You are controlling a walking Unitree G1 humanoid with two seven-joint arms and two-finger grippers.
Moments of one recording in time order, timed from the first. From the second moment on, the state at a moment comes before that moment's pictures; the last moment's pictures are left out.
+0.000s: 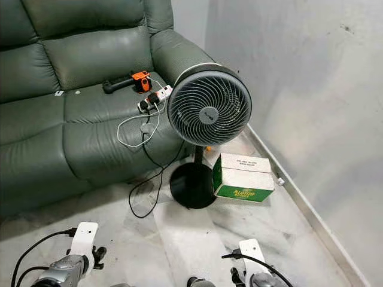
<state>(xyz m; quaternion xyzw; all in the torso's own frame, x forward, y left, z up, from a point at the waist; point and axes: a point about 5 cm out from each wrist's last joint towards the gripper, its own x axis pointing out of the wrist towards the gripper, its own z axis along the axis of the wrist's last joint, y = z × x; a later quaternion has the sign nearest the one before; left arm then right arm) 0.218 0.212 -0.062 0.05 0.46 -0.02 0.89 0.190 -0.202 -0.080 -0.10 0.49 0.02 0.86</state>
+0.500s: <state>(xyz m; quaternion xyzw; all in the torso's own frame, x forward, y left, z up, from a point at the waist) 0.220 0.215 -0.060 0.06 0.46 -0.03 0.89 0.189 -0.196 -0.081 -0.09 0.49 0.02 0.87</state>
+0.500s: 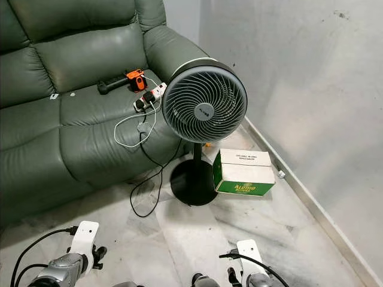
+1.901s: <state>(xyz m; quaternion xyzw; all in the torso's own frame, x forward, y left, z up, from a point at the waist) 0.228 0.213 -0.056 0.08 0.45 -0.06 0.88 0.197 -0.194 -0.078 -0.07 0.48 0.03 0.87</state>
